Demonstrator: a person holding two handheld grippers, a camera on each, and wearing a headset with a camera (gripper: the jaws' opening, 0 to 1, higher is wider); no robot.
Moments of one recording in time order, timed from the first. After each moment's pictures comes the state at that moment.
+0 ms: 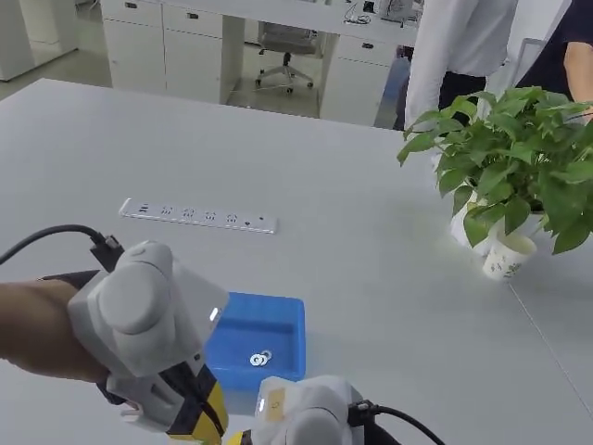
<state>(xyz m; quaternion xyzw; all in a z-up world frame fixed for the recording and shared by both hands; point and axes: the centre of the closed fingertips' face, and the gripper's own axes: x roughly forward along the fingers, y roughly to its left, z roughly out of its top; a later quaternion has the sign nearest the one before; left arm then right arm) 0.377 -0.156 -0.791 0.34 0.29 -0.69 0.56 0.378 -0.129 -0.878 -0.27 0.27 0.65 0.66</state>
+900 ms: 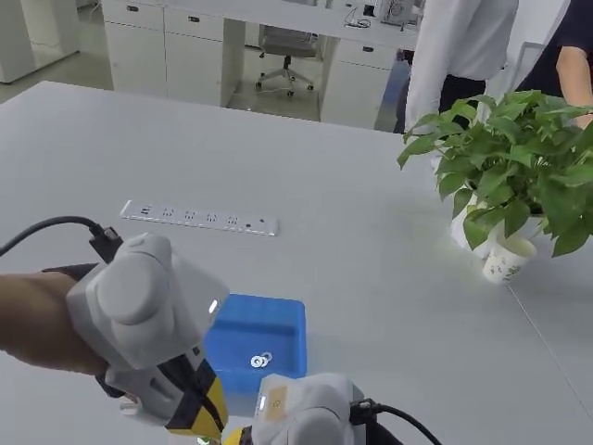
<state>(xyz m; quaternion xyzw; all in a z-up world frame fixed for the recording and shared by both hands) 0.380 -0.154 -0.781 0.34 0.29 -0.69 0.56 0.381 -0.127 -0.868 -0.28 0.25 0.65 0.66</state>
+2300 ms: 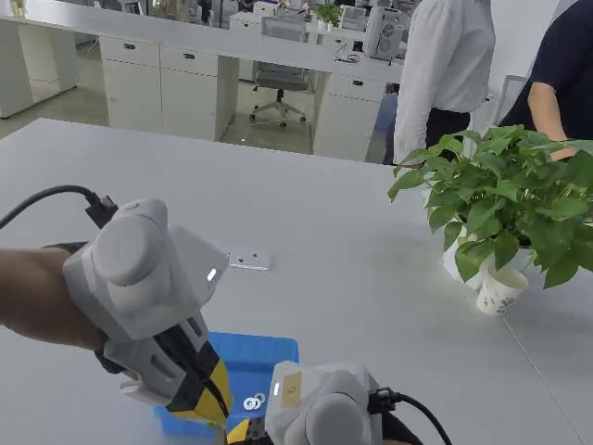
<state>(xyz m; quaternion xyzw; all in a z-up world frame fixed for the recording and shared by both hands) 0.412 -0.157 -0.734 0.35 0.26 -0.69 0.57 0.418 -0.130 -0.821 -0.28 0.23 0.64 0.68</state>
